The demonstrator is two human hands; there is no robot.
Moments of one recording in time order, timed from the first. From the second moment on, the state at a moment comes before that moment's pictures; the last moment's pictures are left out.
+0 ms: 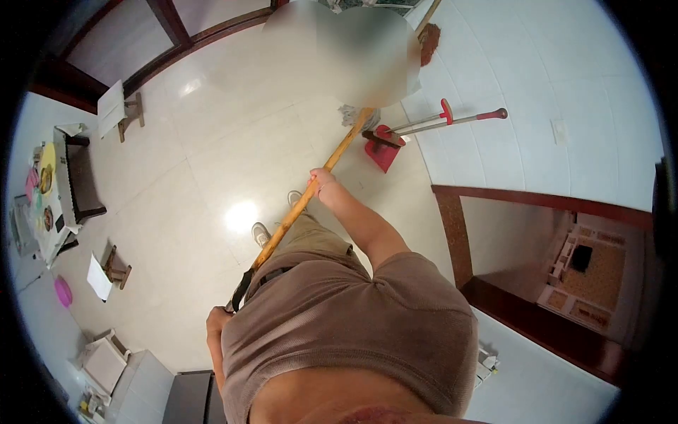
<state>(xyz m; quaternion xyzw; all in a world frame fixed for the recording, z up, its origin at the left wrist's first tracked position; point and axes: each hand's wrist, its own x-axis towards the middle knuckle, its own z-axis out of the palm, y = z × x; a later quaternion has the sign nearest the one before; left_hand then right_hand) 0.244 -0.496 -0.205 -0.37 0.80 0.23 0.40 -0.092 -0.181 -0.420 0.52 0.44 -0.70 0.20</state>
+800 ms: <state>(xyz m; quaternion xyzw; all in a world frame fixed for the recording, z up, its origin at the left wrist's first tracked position) 0.302 -0.635 -0.294 -0.19 0.89 0.22 0.34 0.013 -0.235 -0.267 0.51 0.34 -0.79 0.11</state>
